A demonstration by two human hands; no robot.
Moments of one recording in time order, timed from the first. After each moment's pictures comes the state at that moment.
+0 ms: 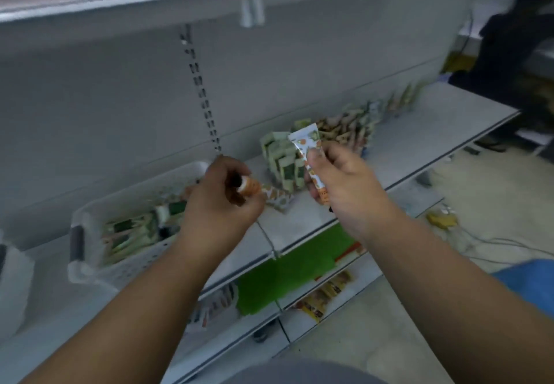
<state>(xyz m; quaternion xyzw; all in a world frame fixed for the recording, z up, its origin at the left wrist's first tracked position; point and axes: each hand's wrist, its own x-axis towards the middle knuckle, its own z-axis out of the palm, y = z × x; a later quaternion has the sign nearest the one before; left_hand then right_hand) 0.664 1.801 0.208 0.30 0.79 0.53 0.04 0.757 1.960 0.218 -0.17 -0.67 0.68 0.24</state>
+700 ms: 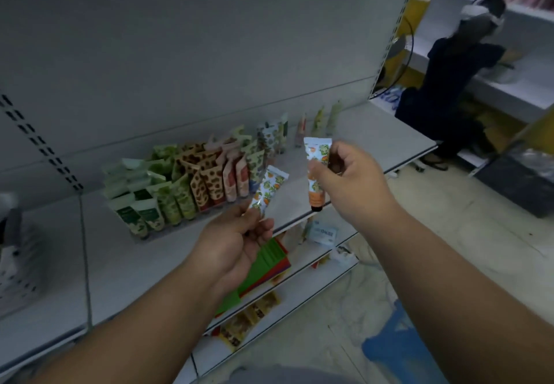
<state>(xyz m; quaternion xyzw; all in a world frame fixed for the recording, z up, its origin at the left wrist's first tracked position) 0.744 2.081 0.152 -0.04 0.48 0.77 0.41 0.824 2.243 0.210 -0.26 -0.82 0.44 0.26</state>
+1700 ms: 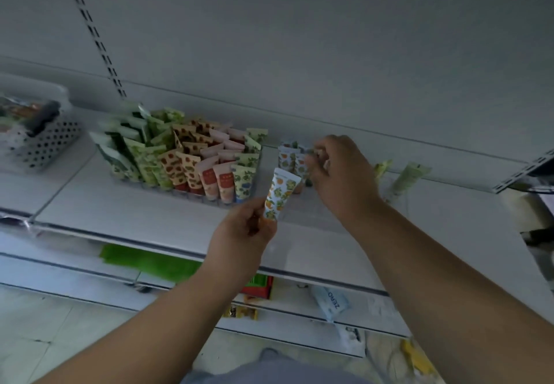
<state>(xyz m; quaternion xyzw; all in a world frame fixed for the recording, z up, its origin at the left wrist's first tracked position) 0.745 2.237 0.102 -0.03 0.82 0.58 0.00 0.661 2.412 0.157 0.10 -0.95 0.22 0.19</state>
